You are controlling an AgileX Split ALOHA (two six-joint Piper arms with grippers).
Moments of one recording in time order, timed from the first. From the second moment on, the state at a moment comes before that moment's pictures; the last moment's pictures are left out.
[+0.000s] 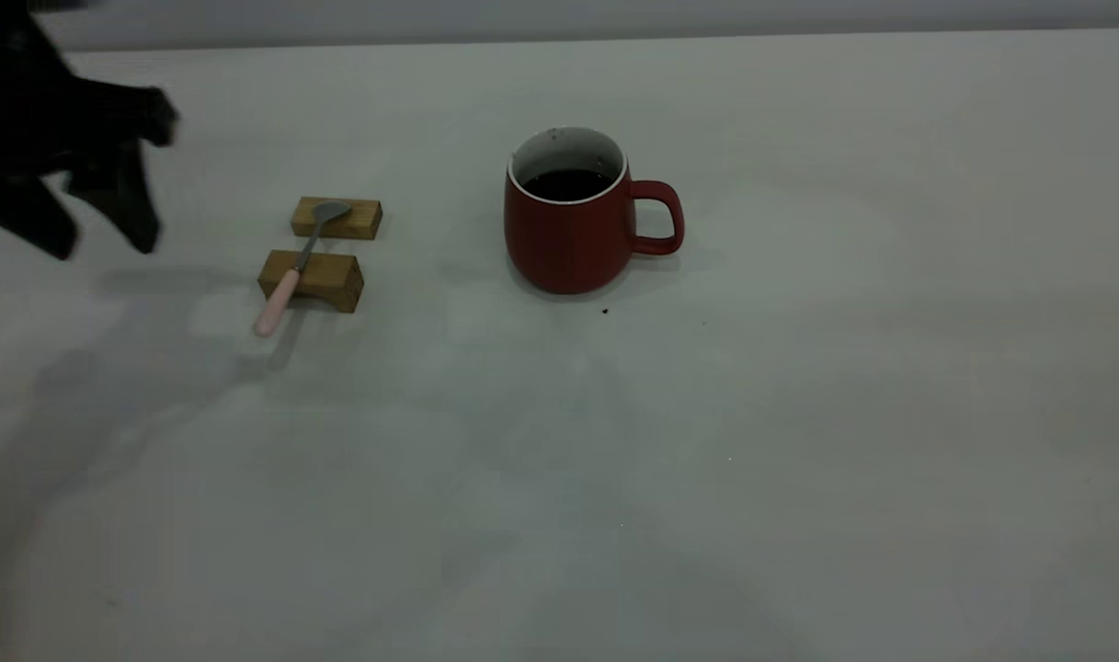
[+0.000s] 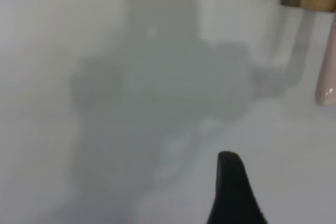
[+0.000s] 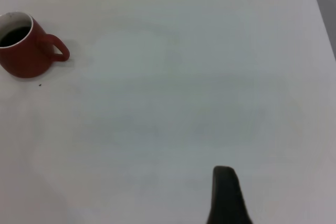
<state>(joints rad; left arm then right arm) -0.12 1.95 -0.99 -0.06 0.42 -0.09 0.08 0.02 -0.47 -0.04 1.13 0.08</state>
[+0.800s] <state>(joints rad) -0.24 2.22 -1.23 -0.06 0.43 -0.19 0.08 0.02 -0.47 -0.04 1.13 0.08</state>
